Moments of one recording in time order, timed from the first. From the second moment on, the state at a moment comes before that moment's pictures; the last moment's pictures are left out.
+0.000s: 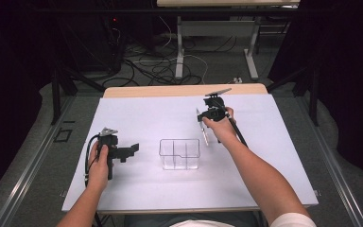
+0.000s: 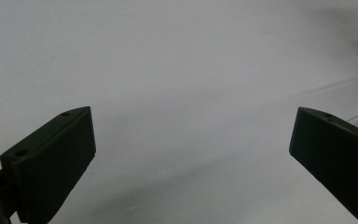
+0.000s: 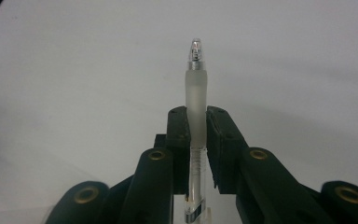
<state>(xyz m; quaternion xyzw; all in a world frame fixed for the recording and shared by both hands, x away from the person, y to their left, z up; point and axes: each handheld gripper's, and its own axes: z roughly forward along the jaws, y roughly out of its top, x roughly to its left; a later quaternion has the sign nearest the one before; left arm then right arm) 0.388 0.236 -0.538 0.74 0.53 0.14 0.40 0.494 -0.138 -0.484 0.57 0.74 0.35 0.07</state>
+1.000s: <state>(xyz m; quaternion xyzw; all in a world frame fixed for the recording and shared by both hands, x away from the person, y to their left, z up) 0.389 0.236 -0.540 0.74 0.53 0.14 0.40 0.453 -0.121 -0.417 0.49 0.72 0.49 0.05</state>
